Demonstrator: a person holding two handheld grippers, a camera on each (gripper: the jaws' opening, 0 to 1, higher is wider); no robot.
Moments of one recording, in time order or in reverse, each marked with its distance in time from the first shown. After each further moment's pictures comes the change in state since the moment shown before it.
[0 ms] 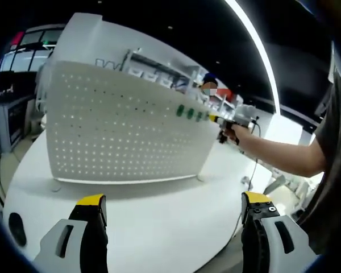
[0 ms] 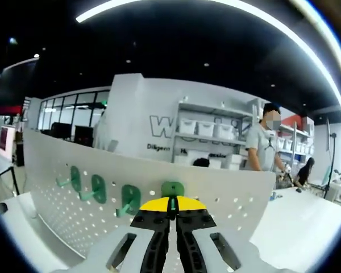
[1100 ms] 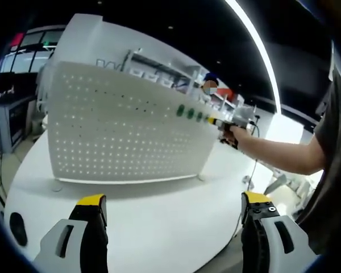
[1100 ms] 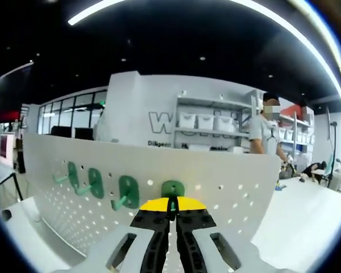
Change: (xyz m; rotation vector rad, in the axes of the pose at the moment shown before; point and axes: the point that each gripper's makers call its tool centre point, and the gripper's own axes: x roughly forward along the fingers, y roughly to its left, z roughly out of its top) left arm 0.001 -0.003 0.003 0.009 -0.001 0.006; right arm 0.010 -0.001 -0.013 0.054 0.043 0.016
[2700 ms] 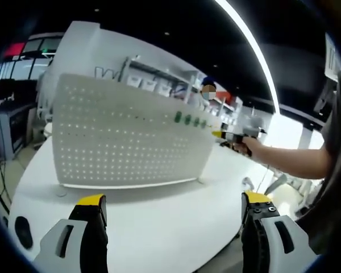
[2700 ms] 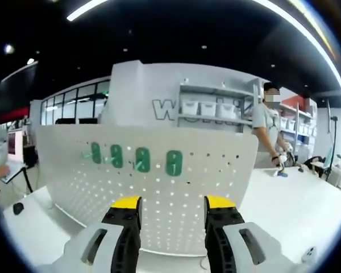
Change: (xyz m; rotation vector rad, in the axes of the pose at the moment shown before) left arm -0.021 -0.005 0.006 0.037 -0.041 0.002; right arm -0.085 0.008 -0.027 0.006 0.111 0.032
